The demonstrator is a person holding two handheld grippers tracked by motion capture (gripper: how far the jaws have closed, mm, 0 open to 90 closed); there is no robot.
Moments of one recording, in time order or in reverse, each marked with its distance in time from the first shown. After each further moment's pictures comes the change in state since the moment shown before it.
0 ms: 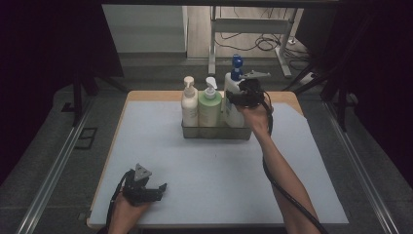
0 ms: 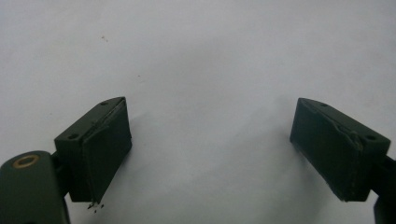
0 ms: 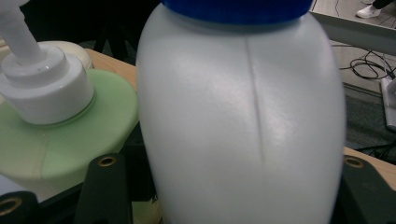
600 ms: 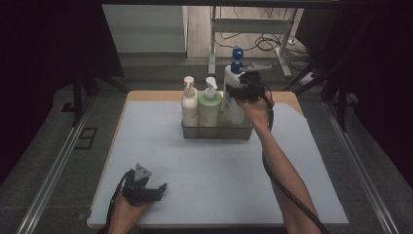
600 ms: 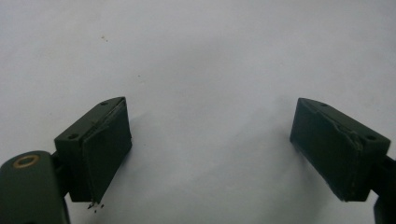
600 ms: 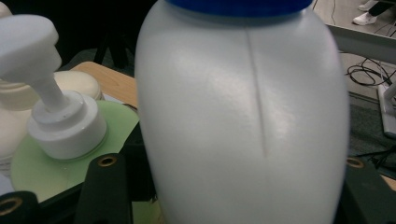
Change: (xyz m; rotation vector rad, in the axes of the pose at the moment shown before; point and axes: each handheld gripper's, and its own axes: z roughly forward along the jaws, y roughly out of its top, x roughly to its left) left arm 0.000 0.000 0.000 0.001 0.000 0.001; right arm 0.001 0.020 -0.007 -0.022 -0.002 0.000
